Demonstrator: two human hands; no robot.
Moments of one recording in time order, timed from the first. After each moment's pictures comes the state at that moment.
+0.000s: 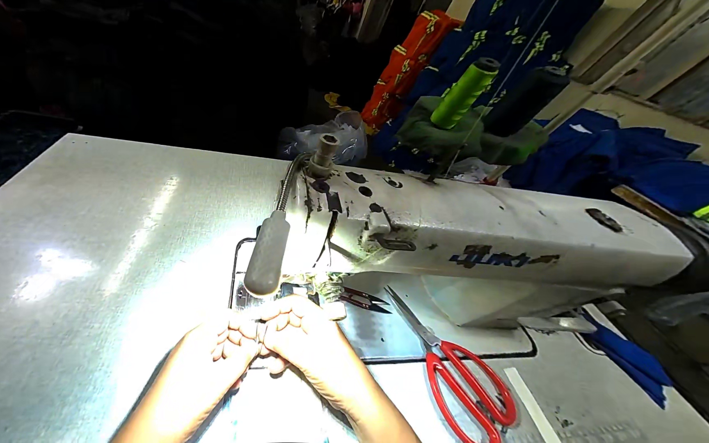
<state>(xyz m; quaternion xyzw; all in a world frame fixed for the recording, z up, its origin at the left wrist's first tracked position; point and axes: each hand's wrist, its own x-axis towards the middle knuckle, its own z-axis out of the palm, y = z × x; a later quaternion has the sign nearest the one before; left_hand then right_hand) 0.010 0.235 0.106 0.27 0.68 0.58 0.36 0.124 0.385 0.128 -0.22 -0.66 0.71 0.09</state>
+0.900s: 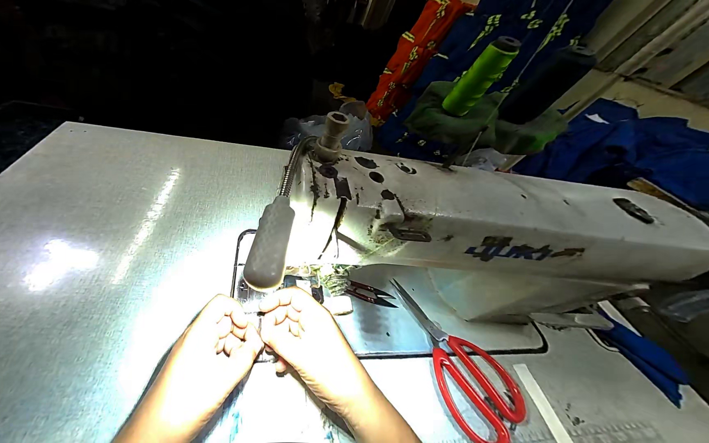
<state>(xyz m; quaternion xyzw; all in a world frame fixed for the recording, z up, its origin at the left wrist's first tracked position) 0.016 0.237 0.093 0.30 0.69 0.60 0.28 0.121 0.378 0.121 -0.22 -0.69 0.68 0.11</state>
